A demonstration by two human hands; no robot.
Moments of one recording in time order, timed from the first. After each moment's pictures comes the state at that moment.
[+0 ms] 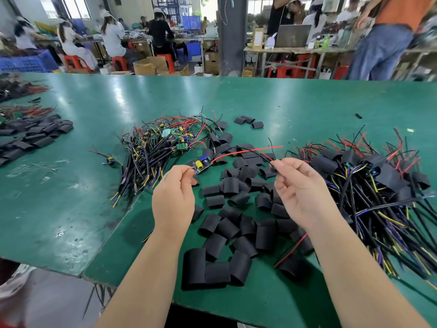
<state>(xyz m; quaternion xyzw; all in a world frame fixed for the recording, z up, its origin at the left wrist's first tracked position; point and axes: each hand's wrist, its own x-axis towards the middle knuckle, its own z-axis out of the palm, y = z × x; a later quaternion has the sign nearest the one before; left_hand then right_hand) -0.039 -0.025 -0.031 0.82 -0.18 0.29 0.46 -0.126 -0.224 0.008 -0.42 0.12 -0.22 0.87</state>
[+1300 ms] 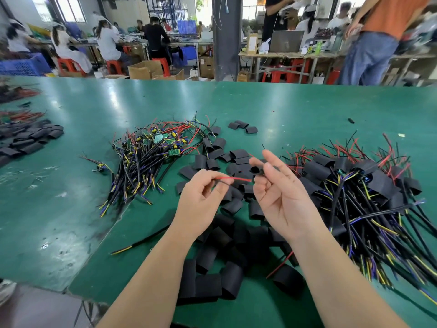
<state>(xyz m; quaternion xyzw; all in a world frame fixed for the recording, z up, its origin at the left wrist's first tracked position) -0.052 -0.066 -0.013 0.73 -0.29 0.07 0.61 -0.124 -0.208 0.011 -0.33 0.01 -0.15 0.93</state>
